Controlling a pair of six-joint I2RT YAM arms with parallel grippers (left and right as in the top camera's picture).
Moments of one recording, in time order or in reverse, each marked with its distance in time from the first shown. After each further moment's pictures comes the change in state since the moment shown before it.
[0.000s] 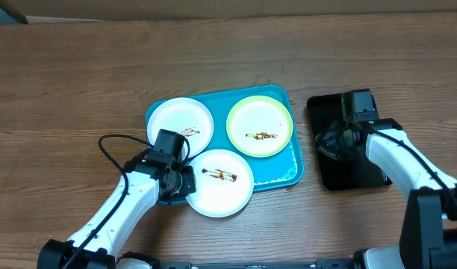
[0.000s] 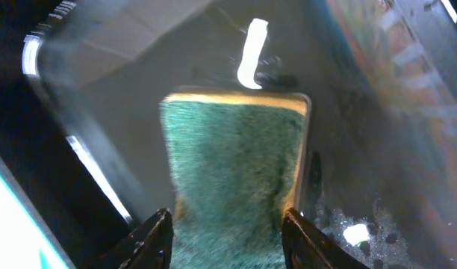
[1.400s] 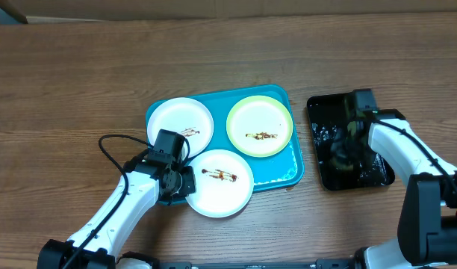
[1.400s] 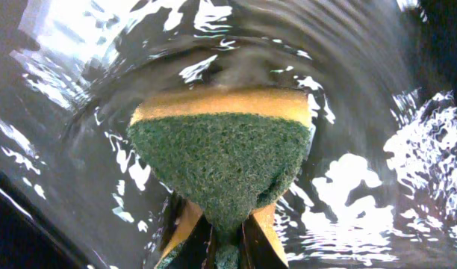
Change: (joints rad) left arm 0.000 0.000 0.000 -0.006 0.000 0.000; right arm -0.042 0.060 0.080 -0.215 0.044 -0.126
